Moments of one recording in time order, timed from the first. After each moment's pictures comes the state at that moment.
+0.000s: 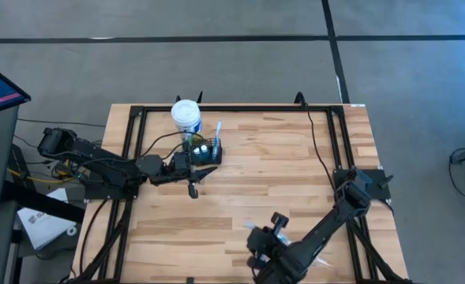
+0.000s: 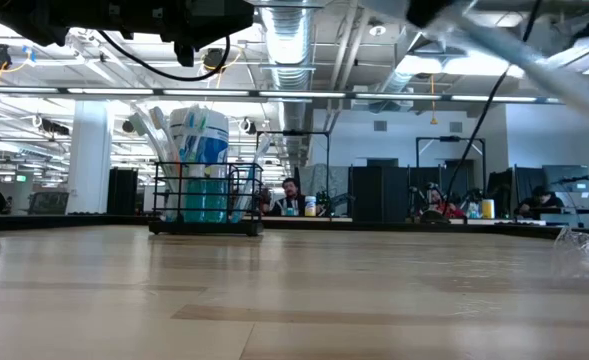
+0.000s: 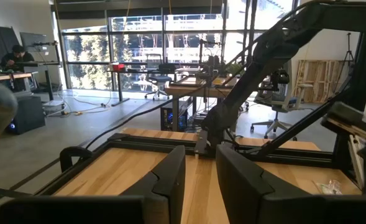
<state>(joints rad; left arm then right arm) -0.20 1.20 0.46 0.84 -0.41 0.02 0.74 2.24 2.07 -1.46 0.78 1.18</state>
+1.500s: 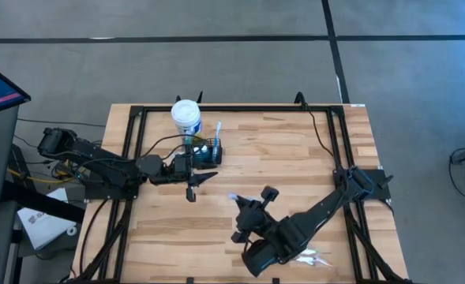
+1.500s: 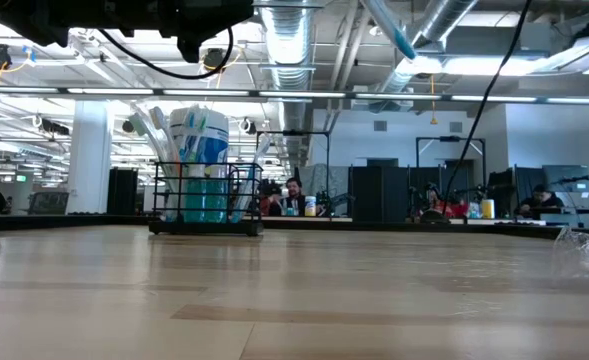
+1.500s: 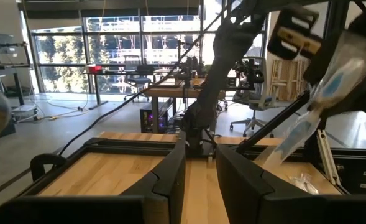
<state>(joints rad) -0.20 1.20 0.46 0.85 -0.31 0.02 0.62 2.11 2.11 -1.26 1.18 0.76</state>
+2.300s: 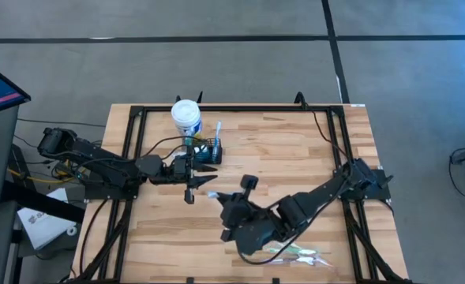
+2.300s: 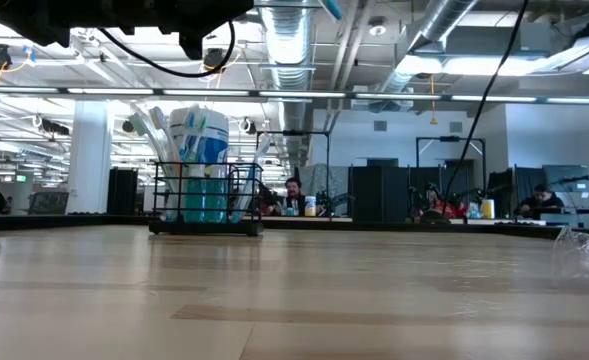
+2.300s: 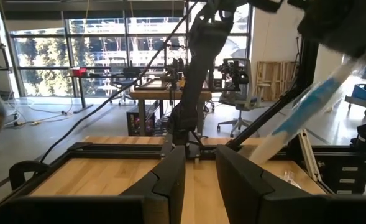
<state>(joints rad) -0.20 1.20 0.46 0.85 -0.25 0.02 0.53 2.03 2.11 -0.80 0.98 0.16</state>
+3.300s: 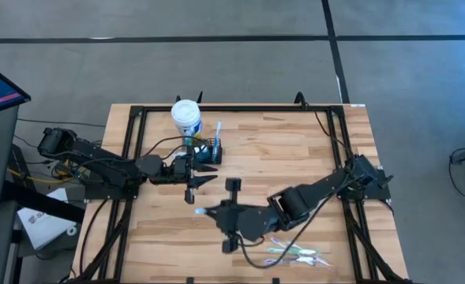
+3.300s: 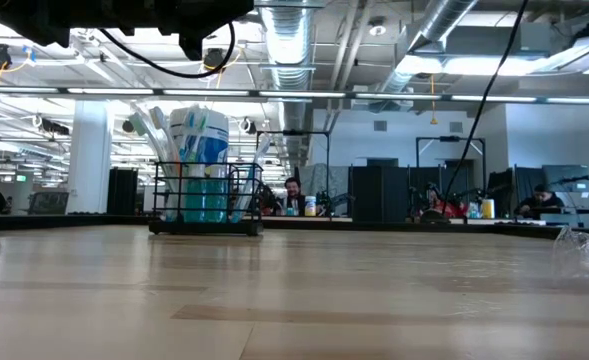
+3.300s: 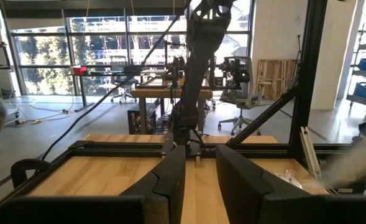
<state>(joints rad) -0.20 1.20 0.46 0.84 -0.25 0.02 0.50 2.01 2.10 -0.57 0.62 -0.03</state>
